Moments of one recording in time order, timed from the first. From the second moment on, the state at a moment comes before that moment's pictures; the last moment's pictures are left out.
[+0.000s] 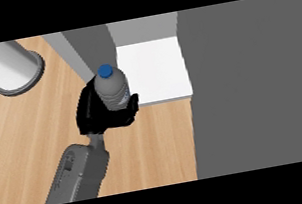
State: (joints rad) left arm -0.36 0.00 -0.17 -1.27 0.46 0.12 -0.17; right arm 0.58 -0.05 0.27 -2.14 -0.23 0.25 -0.15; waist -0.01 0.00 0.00
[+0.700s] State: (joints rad) left arm -0.47 0.02 -0.29 -1.17 0.34 0.49 -0.21; right arm 0.54 -0.06 0.25 -2.11 -0.25 0.26 -0.16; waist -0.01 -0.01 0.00
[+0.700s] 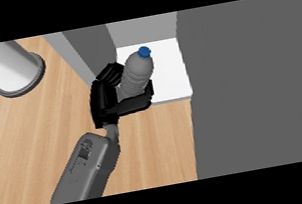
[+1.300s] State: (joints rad) left arm -0.50 0.03 -0.34 -1.13 0.23 0.71 -0.15; right arm 0.53 -0.06 0.26 -2.10 -0.28 0.27 -0.15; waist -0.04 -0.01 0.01
